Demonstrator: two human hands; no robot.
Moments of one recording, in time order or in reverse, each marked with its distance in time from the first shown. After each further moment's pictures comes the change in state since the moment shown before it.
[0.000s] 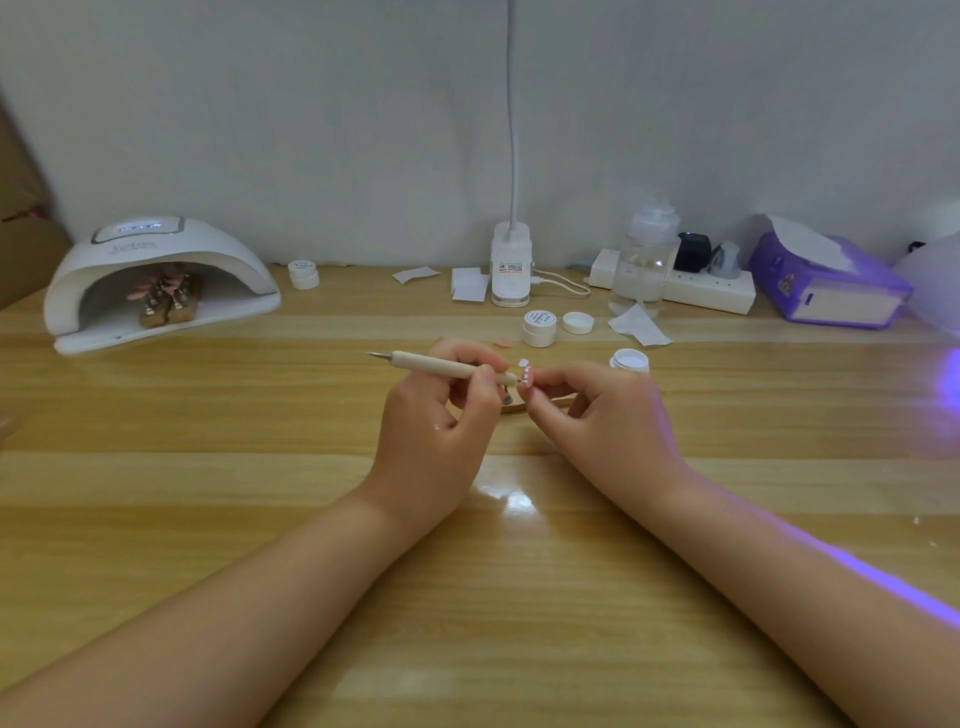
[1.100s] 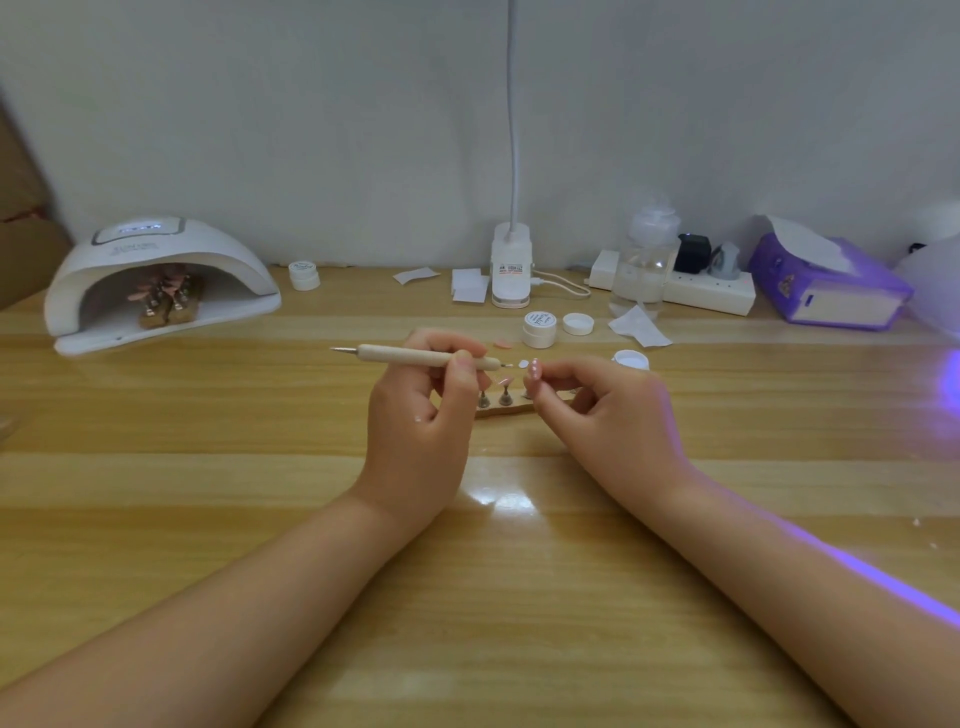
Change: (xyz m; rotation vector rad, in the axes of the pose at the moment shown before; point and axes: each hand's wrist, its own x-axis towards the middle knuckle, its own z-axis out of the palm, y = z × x) left_hand 0.002 -0.006 -0.002 -0.086 0.110 -0.030; right_hand 0.001 0.002 0.001 0.041 0.072 -0.031
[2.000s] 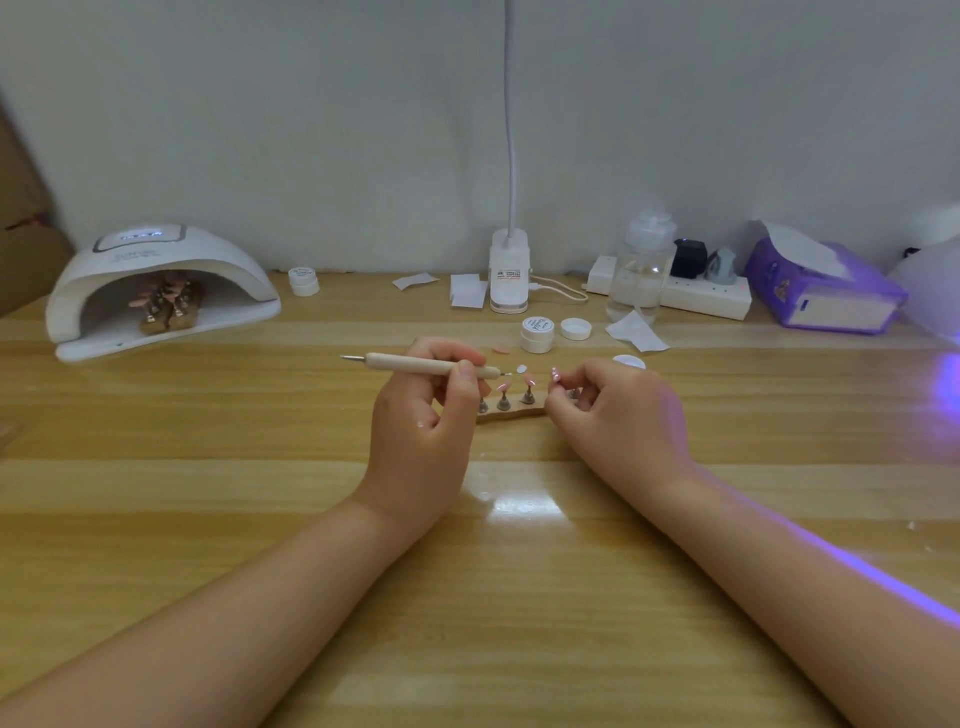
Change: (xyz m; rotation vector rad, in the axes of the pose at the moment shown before) left_hand -0.001 0.000 0.002 0.005 -0.022 -0.061; right_hand 0.009 0.013 -0.002 -0.295 -0.017 0.158
